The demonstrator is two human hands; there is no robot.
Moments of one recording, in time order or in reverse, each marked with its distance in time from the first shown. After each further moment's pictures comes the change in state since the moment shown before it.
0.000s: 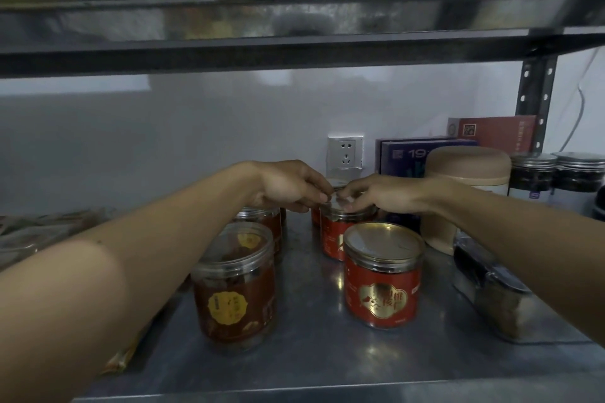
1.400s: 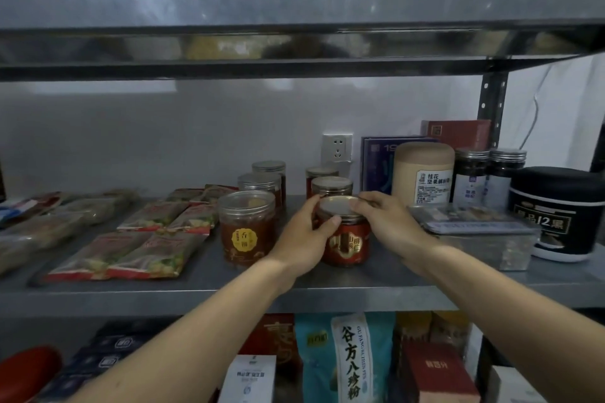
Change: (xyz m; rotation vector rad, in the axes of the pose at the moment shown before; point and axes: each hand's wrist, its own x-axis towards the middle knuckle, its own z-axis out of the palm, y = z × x) left_hand -0.100 -0.006 0.143 -0.472 0.453 0.168; right_hand -0.131 -0.003 0.079 0.622 0.461 -0.049
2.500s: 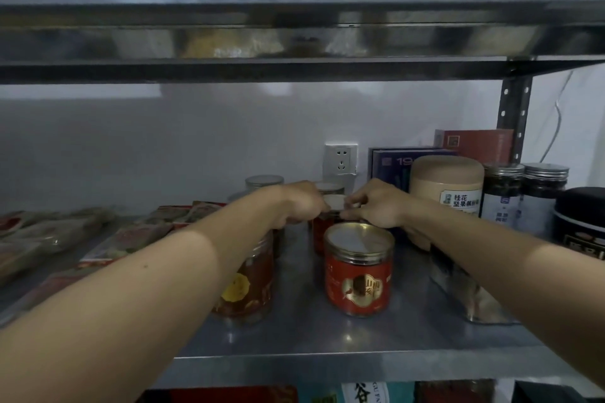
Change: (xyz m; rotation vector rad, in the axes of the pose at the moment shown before) left_hand 0.119 0.042 -0.036 0.562 -0.188 -0.247; right_hand 0.117 -0.016 -0.004 -0.709 -0.224 -0.024
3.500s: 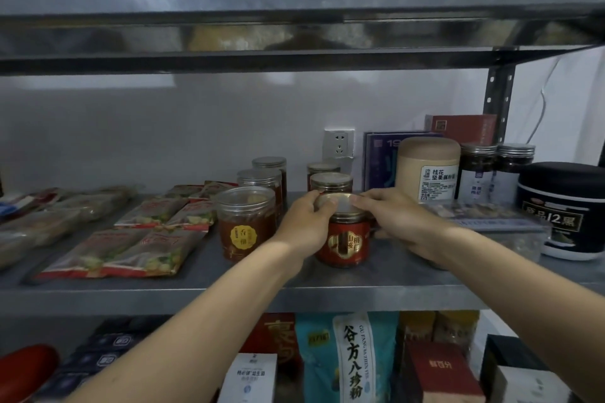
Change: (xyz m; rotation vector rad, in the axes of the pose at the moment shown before) left_hand -0.093 -0.020 0.071 -0.592 0.180 0.154; right_hand -0.117 -0.011 0.019 0.627 0.065 0.108
